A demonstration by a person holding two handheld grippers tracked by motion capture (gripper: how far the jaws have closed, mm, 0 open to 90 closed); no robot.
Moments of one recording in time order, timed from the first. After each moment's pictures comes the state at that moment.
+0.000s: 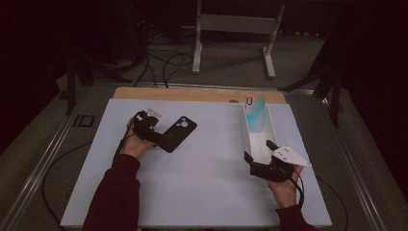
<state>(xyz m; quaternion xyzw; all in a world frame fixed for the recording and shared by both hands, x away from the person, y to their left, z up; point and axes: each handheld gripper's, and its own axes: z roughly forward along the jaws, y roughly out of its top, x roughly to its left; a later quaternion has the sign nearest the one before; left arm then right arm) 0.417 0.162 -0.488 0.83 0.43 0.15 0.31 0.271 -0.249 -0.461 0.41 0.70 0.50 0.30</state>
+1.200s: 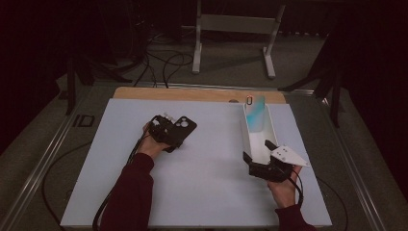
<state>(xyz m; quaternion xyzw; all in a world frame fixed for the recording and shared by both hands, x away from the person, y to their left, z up) 0.440 0.122 -0.530 0.86 0.42 0.12 0.26 0.271 -0.246 -0.461 0.41 0.70 0.50 0.30</state>
